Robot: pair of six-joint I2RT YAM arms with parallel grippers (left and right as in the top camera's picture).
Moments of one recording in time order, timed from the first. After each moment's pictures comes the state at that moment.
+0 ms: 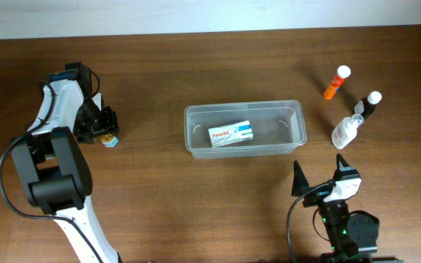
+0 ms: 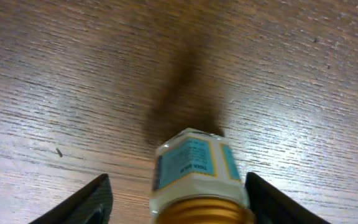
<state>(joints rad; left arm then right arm) 0.17 2.20 1.71 -1.16 0.00 -0.10 0.03 0.01 0.01 -0.06 -0.12 0.08</state>
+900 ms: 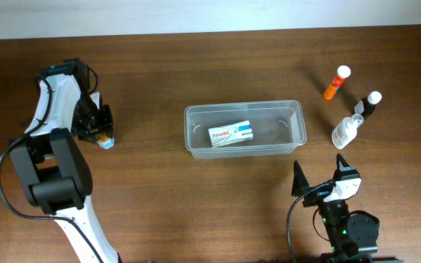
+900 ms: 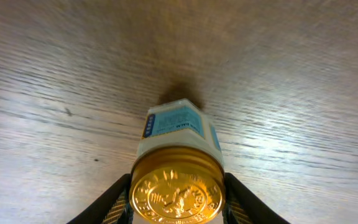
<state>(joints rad) 0.17 2.20 1.81 -1.32 0.01 -0.10 0.03 0.01 0.01 -0.06 -0.12 0.08</state>
